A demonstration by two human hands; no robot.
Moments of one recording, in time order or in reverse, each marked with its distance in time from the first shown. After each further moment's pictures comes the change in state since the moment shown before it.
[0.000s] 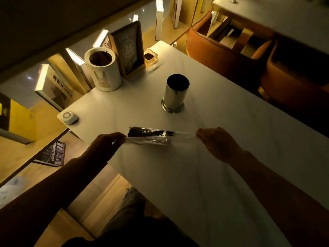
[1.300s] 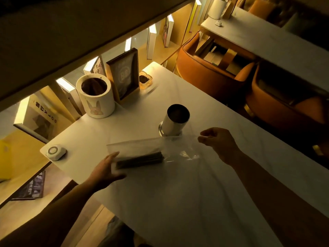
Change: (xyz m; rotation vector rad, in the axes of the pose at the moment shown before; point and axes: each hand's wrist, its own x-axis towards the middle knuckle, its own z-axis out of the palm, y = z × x) left_hand 0.078 -0.095 0.033 -0.146 -0.277 -0.298; right_hand 0.109 0.033 -0.038 0.956 0.130 0.846
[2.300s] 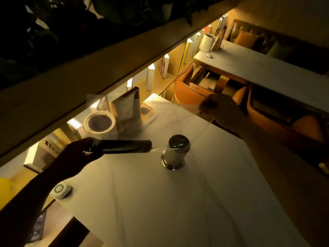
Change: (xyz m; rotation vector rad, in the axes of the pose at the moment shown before) left_hand 0.008 0.085 -0.203 0.018 0.303 0.222; right_hand 0.057 -0.174 -0.066 -0.351 0.089 -0.692
